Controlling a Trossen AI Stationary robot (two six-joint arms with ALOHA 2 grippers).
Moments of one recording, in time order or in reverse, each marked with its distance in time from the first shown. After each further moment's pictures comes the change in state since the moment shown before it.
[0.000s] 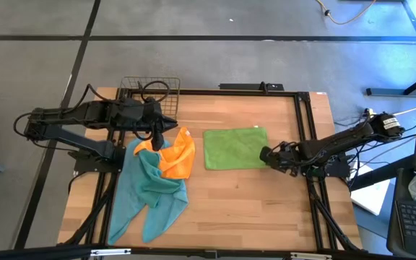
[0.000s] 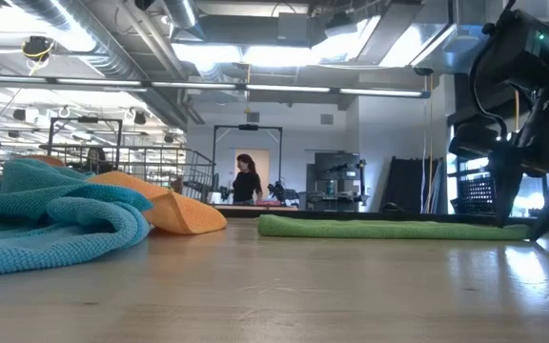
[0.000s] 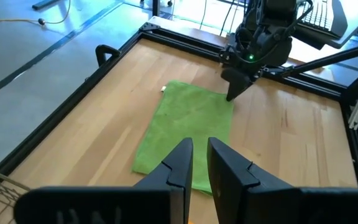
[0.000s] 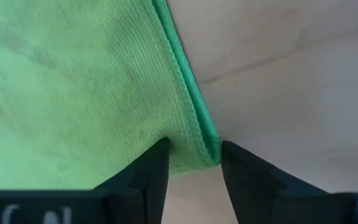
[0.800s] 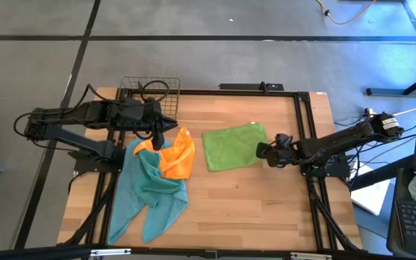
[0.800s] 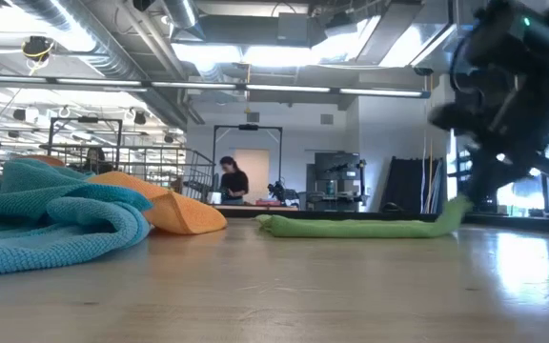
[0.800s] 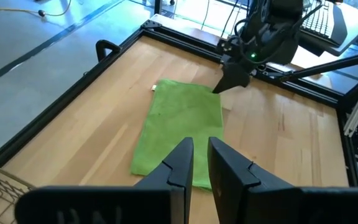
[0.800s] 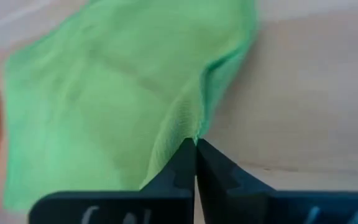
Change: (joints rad) left arm 0.000 0.000 0.000 0.000 0.000 -0.052; right arm -0.001 0.002 0.099 0.025 0.253 -0.368
